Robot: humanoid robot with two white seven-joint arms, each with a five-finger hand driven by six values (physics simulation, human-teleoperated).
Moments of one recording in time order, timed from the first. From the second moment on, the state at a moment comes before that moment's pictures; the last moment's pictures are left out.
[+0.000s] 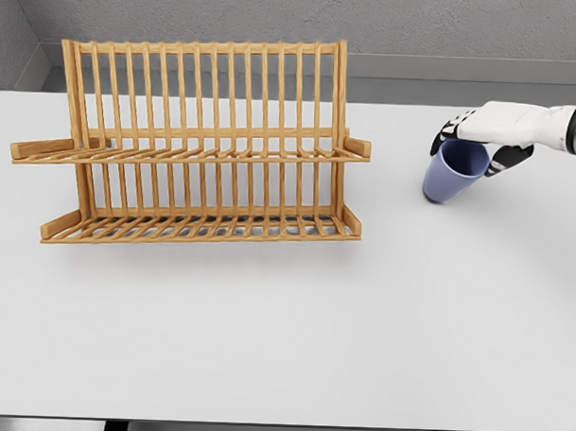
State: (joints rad) left arm 0.01 0.00 -0.19 -0.10 0.13 -0.02 -0.09; right arm -0.95 -0.79 0.82 -1.13 0.37 -0.61 0.61
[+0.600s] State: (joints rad) left arm 0.01 0.00 -0.19 -0.10 0.13 -0.02 -0.09; right arm -0.98 -0.79 0.77 -1.13 0.37 -0.61 0.61
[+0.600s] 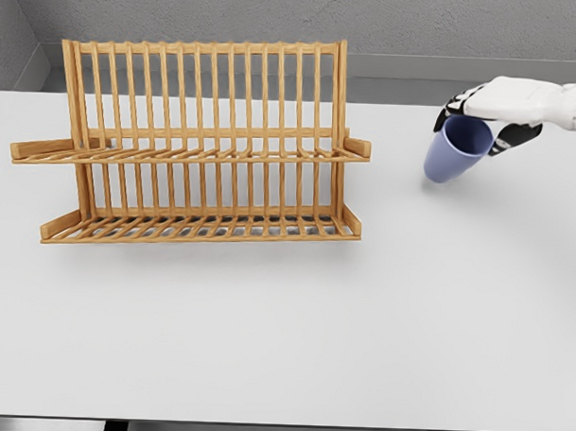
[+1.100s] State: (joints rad) left arm 0.01 0.00 -0.19 -0.10 0.13 -0.02 -0.09; right arm -0.98 -0.81 0.65 -1.24 0.37 -0.61 0.61
